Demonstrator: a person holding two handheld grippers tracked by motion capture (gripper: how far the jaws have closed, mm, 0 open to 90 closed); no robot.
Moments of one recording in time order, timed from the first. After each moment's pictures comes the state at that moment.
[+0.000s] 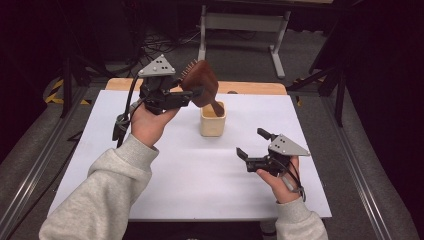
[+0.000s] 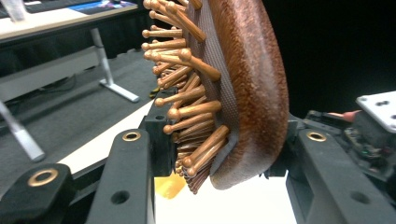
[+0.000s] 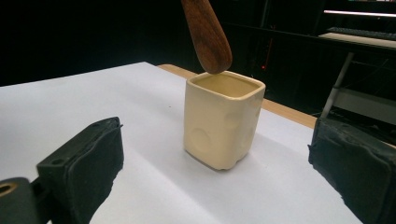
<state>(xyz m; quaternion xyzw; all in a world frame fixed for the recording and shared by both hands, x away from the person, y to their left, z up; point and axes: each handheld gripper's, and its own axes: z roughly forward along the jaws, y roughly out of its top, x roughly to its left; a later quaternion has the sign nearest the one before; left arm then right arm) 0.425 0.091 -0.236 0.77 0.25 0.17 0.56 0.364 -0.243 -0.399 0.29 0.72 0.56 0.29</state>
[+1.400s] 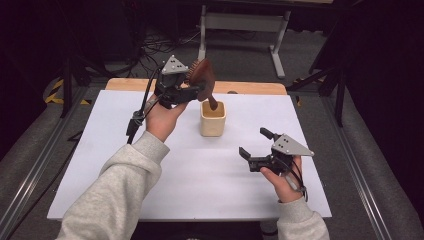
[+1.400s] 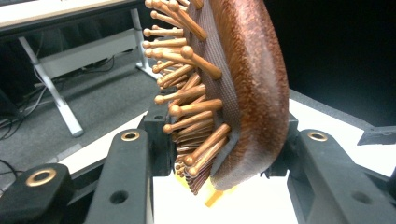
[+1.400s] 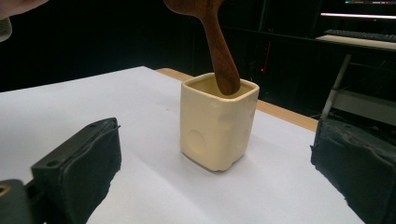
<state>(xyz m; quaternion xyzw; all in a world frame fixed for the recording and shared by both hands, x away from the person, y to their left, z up) 0.467 0.067 -0.267 0.77 0.31 0.21 0.52 0.365 -0.250 -0.398 0.29 0.71 0.57 0.29</state>
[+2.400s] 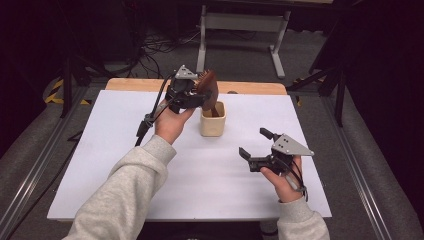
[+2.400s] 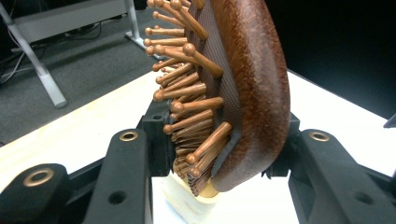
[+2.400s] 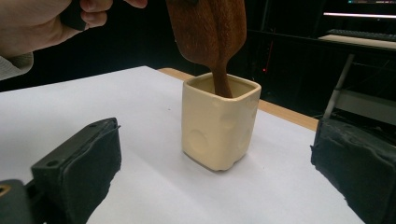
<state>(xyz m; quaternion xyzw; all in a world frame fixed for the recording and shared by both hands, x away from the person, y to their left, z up) 0.488 0.048 -0.302 0.79 0.33 0.17 0.49 0.365 -0.251 -0.399 0.29 0.71 0.57 0.29</state>
